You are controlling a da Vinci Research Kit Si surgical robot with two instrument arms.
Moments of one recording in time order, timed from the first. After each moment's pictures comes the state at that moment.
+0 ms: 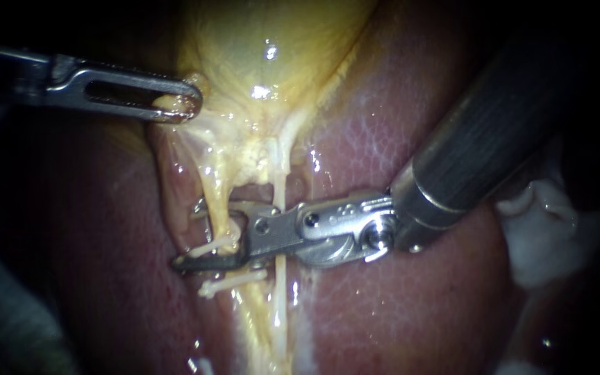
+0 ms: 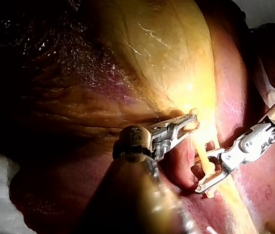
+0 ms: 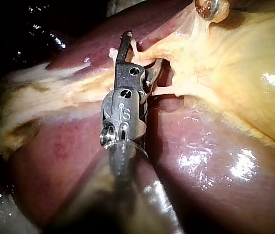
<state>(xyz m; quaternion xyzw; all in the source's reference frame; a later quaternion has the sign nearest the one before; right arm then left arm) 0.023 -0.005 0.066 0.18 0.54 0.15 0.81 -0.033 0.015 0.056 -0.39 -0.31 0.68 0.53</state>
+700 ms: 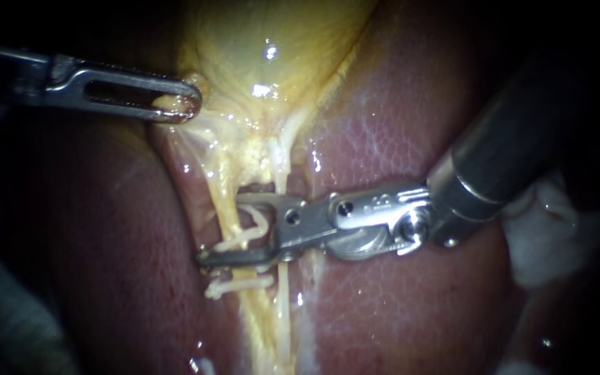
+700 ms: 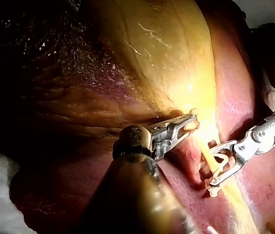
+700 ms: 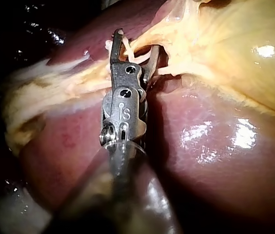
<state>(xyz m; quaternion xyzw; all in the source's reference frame) 0.019 -0.003 0.064 0.23 0.55 0.16 0.79 -0.033 0.015 0.056 -0.39 -0.31 0.68 0.53</state>
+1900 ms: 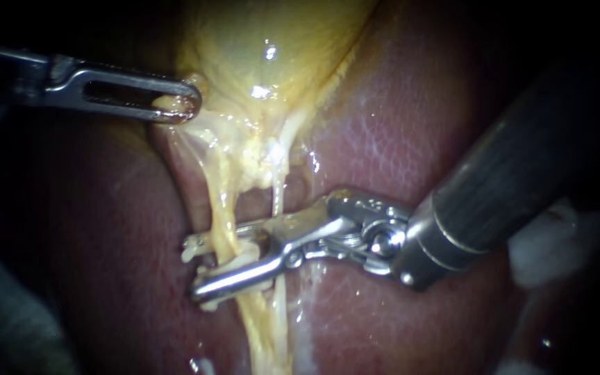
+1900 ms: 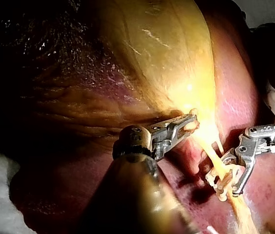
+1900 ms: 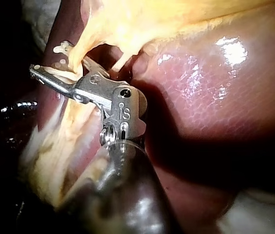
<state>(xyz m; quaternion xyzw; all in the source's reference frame) 0.020 -0.002 0.065 0.48 0.60 0.22 0.59 -0.033 0.015 0.056 -0.39 -0.31 0.68 0.53</state>
